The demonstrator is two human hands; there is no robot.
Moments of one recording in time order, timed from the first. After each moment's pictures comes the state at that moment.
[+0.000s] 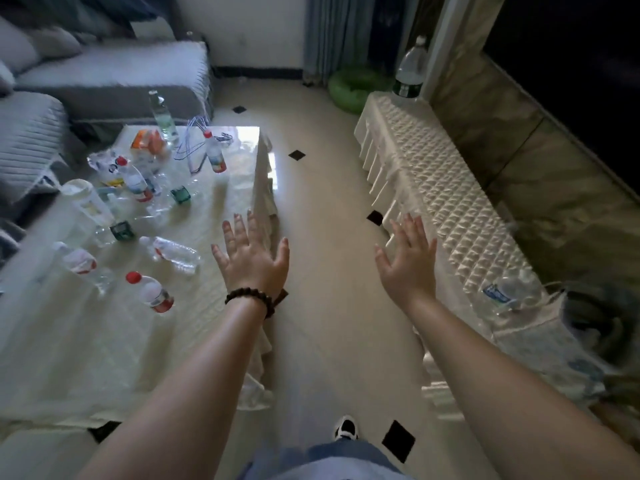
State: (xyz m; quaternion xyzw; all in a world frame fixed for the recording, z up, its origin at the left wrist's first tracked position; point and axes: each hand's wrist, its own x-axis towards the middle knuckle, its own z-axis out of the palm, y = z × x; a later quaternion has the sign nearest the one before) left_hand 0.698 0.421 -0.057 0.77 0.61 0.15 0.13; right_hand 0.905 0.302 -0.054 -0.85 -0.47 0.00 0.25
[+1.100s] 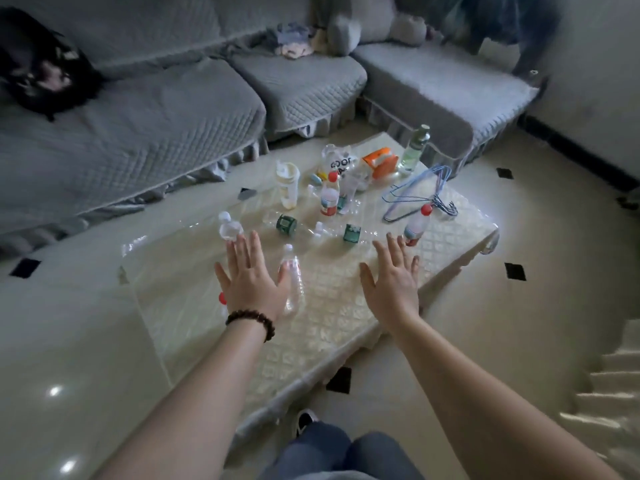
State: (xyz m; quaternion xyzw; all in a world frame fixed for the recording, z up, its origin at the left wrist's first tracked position) left_hand 0.624 0.714 -0.093 0.37 0.91 0.18 0.06; right_hand 0.810 0.822 -0.080 -0.53 -0.82 0.17 0.12
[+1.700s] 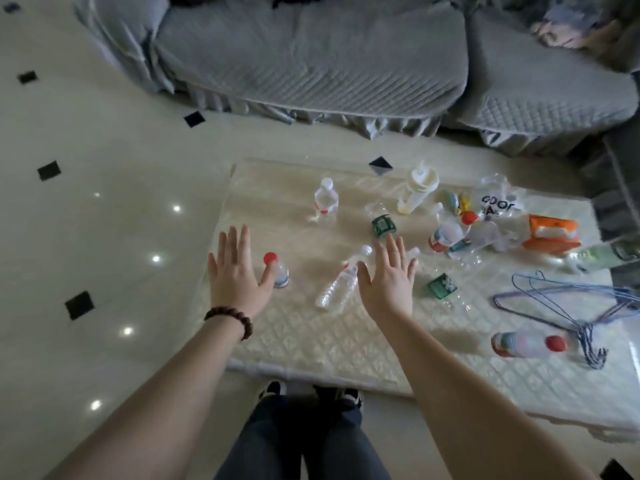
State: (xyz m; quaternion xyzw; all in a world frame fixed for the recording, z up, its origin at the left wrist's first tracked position) left_hand 0.596 0.703 -0.154 0.05 0.97 0.22 0.01; right_hand 0.666 0.929 -0.153 -0.22 -0.95 0.23 -0.02
